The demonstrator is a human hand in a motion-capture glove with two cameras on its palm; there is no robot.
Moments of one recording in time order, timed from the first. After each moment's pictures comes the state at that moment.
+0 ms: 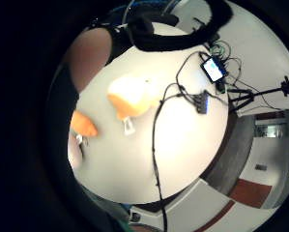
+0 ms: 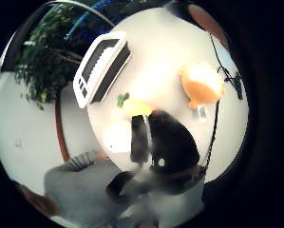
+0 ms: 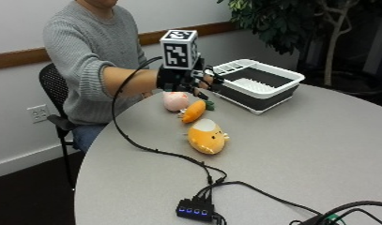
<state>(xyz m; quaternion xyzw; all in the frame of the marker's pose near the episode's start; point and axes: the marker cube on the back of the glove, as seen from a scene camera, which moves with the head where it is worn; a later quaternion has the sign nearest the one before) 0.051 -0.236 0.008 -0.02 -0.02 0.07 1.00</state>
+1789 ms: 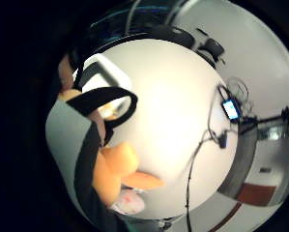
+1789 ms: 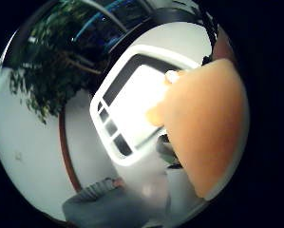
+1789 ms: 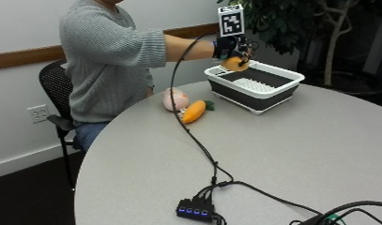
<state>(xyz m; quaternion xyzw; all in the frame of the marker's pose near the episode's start) -0.196 -0.396 0.003 0.05 -0.01 -0.01 1.00</state>
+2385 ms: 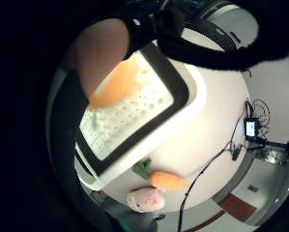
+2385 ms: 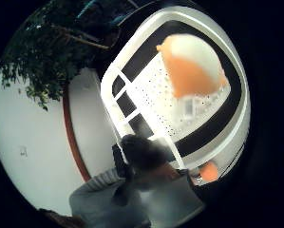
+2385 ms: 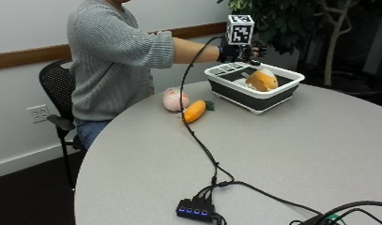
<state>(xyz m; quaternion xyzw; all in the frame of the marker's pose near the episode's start) -0.252 -0.413 0.051 -0.05 -0.04 -0.06 1.00</state>
